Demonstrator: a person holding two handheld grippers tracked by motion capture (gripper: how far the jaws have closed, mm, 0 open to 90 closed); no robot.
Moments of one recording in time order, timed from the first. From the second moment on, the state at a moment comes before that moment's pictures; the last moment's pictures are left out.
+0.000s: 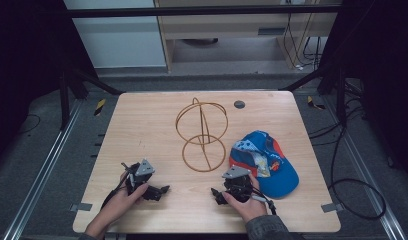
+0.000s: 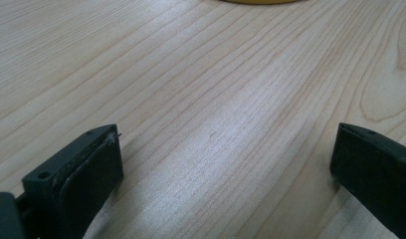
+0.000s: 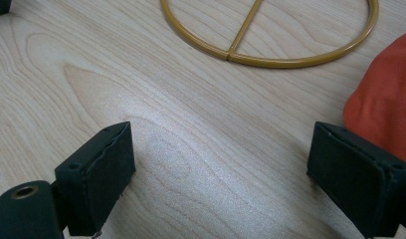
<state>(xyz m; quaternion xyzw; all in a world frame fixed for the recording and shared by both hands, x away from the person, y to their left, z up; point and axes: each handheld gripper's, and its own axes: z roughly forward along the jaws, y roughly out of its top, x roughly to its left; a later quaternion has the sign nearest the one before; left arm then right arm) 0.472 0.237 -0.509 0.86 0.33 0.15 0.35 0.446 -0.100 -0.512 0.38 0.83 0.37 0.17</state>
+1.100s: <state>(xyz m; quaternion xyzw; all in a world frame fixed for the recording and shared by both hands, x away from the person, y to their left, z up) 0.472 0.237 -0.509 0.86 0.33 0.15 0.35 0.463 -0.219 -0.398 0.44 0.84 0.26 0.18</state>
